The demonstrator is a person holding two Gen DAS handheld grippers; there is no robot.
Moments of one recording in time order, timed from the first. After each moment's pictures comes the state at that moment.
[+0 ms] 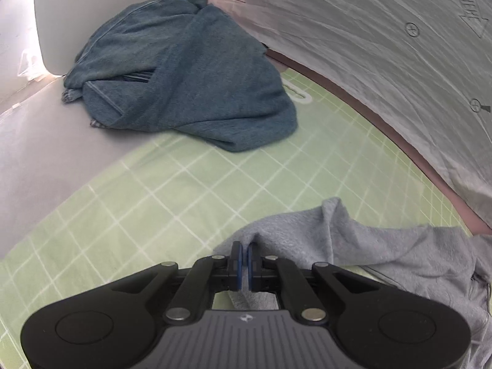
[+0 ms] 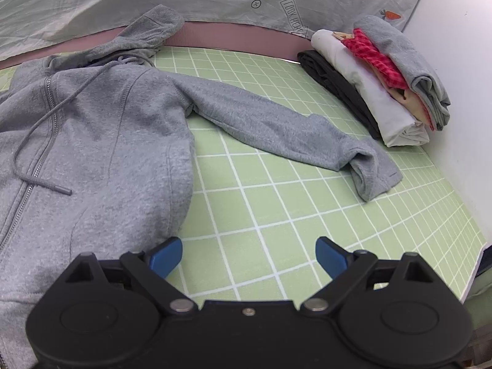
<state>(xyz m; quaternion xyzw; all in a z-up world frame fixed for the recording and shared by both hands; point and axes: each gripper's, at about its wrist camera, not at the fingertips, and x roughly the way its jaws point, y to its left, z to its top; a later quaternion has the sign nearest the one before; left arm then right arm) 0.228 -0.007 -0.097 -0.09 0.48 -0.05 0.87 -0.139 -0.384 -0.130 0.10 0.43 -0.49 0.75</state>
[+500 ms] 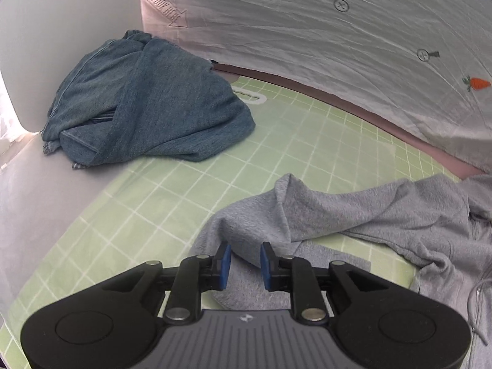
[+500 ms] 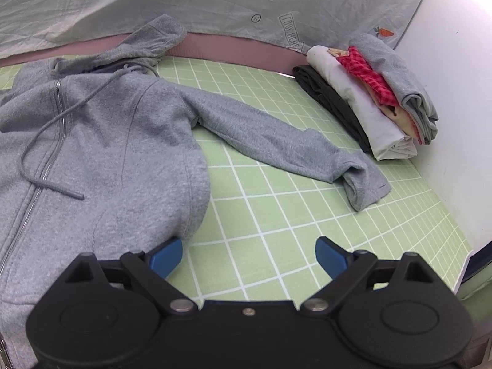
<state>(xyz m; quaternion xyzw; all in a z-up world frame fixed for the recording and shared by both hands) 0.183 -0.046 -0.090 0.02 0.44 -0.13 0.89 -0.129 -0.367 -0.118 0.06 0.41 -0.51 0.75</state>
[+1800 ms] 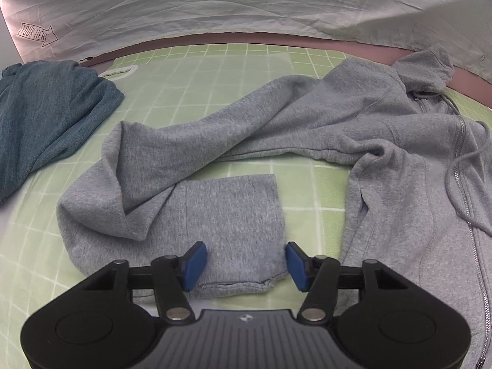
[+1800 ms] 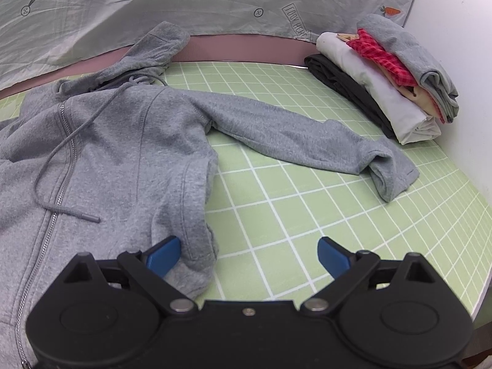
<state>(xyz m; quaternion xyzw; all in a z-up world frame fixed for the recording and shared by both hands) 0.150 -0.132 -0.138 0.14 0.45 -0.26 0.84 -0.128 -0.383 -0.127 0.13 0.40 -0.48 0.77</state>
